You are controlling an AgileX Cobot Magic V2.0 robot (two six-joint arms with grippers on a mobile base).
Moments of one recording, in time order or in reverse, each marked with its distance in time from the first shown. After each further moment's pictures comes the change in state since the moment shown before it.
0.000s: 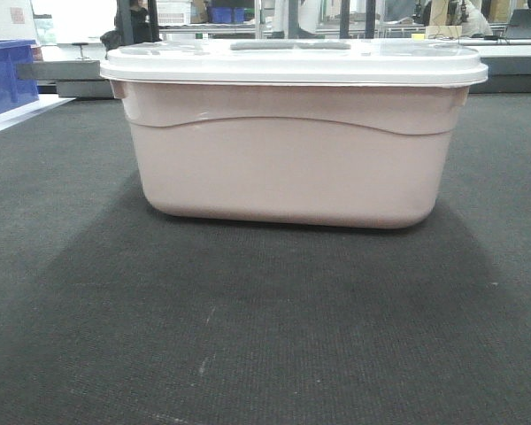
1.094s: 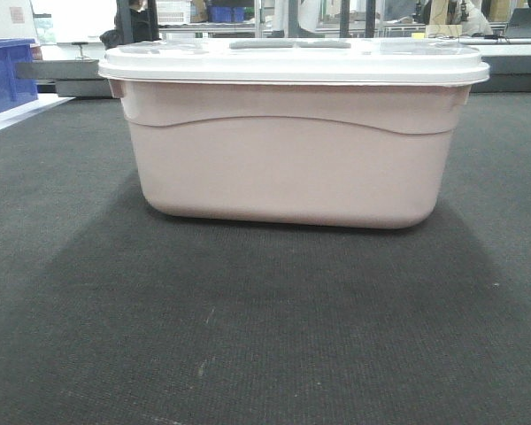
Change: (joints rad) left arm 0.000 0.000 -0.054 0.000 -0.146 0.000; right arm 0.000 0.000 -0.056 0.000 -0.132 0.000
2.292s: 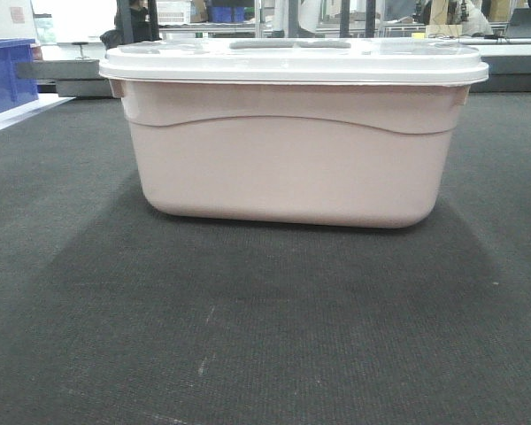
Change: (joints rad) left arm 0.036 1.127 -1.276 -0.710 0.926 0.195; right arm -0.025 0.875 -1.037 0.294 0.706 0.010
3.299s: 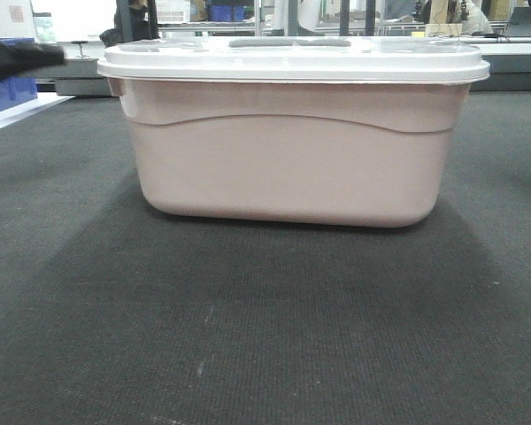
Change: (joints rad) left arm 0.132 0.822 -0.090 -0.870 0.312 0.494; right arm -0.353 0.789 0.016 1.382 0.478 -0.978
